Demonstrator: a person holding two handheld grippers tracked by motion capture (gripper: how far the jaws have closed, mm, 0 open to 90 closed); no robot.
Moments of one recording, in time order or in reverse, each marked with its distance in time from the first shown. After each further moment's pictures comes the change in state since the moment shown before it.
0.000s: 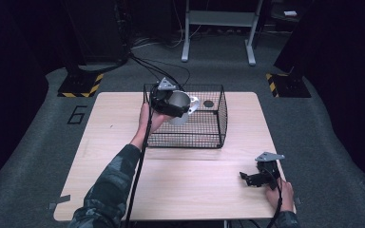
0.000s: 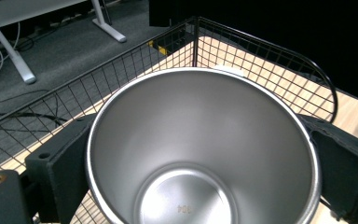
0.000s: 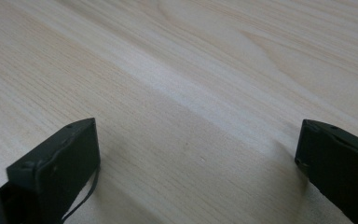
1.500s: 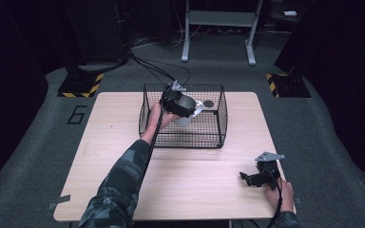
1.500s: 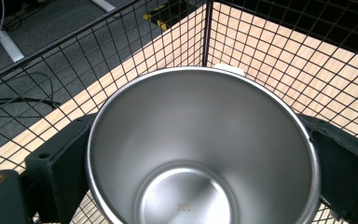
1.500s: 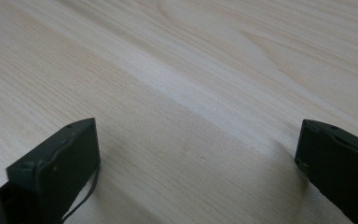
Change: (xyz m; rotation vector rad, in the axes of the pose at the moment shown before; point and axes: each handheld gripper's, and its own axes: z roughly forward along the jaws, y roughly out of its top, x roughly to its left) left arm 0.013 -0.010 0.063 0.100 -0.009 0.034; right arm -0.001 0.000 0.000 0.003 0.004 -0.012
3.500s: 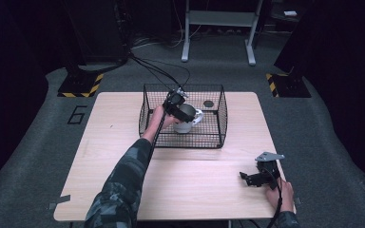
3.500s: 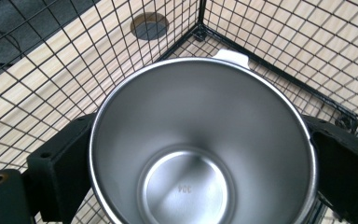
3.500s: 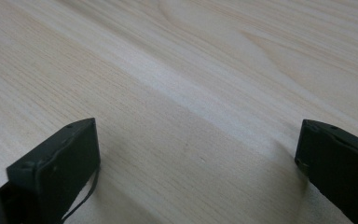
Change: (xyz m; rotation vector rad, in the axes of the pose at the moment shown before) left arm 0.012 -0.021 0.037 0.177 -0.078 0.007; right arm 0.001 0.000 0.000 -0.002 0.000 0.009
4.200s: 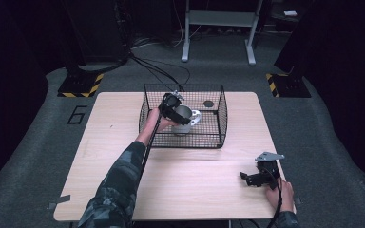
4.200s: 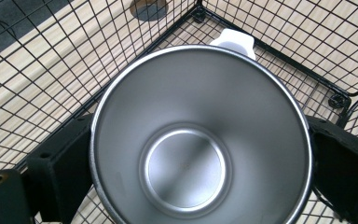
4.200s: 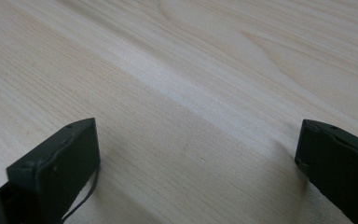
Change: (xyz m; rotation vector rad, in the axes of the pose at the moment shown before) left arm 0.000 -0.011 -0.010 0.023 -0.008 -0.020; right arm -0.001 0.000 0.000 0.002 0.002 -0.009
